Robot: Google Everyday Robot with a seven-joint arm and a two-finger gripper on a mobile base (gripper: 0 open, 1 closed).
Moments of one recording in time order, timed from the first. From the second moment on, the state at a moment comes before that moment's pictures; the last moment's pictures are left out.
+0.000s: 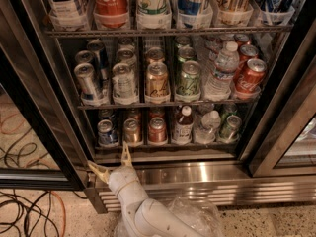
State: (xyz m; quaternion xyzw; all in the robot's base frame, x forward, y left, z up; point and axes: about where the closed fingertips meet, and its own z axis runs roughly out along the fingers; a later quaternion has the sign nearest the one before) arm 0.560 0.158 0.589 -0.19 0.66 0.19 0.70
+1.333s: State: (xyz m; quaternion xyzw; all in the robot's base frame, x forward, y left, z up) arm 0.586 0.175 0.594 -0.19 0.65 0.20 0.71
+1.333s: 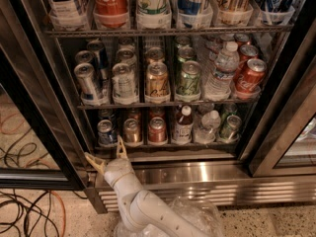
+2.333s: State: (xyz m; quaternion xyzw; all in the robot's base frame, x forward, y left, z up) arm 0.656 0.182 0.603 -0.19 0.64 0.19 0.72
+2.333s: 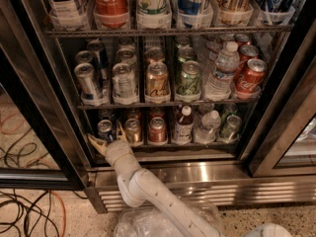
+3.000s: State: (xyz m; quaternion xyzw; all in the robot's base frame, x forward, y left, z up) arm 0.663 0.182 0.604 -0.19 0.64 0.19 0.72
